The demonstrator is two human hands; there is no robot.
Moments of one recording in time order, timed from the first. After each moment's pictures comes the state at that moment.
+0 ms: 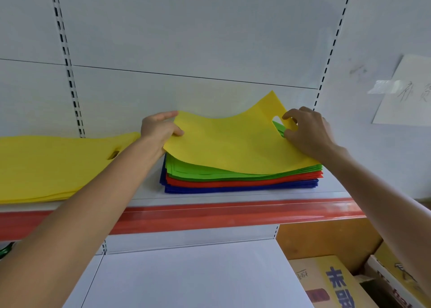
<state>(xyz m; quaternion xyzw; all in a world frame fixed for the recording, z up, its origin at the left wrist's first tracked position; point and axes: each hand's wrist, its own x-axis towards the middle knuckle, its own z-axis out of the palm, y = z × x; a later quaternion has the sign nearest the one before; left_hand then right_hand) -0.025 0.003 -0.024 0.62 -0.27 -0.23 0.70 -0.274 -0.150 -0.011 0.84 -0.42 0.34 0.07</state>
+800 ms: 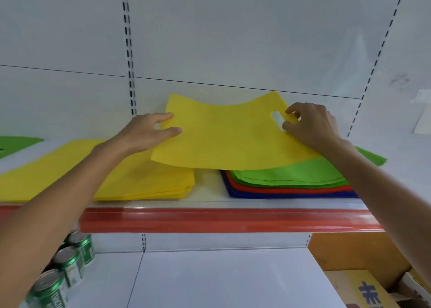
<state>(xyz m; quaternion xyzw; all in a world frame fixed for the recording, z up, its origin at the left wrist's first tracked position) 0.068 0.102 -0.010 0.77 -0.52 0.00 0.37 -0.191 -0.091 0.018 0.82 -0.45 0.35 0.04</state>
